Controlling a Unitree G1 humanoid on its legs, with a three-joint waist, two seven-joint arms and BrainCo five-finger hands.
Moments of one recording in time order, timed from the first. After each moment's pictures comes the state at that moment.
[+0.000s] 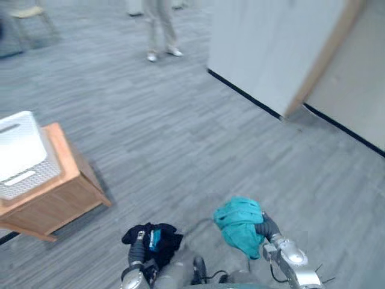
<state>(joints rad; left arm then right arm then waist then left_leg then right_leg) 0.21 0.10 -0.04 0.66 -0.32 -0.22 0.20 0.17 -0.18 0.08 0.48 0.16 -0.11 0.16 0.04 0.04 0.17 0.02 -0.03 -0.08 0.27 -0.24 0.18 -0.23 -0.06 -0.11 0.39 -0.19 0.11</state>
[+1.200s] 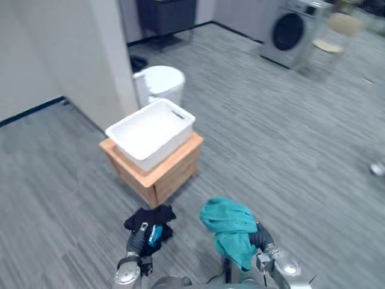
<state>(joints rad) 0.23 0.20 -0.09 0.59 -0.16 -0.18 0.18 0.16 -0.14 0.10 0.51 0.19 -0.13 0.13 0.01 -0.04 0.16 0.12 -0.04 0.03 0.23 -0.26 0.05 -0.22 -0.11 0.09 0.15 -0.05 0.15</state>
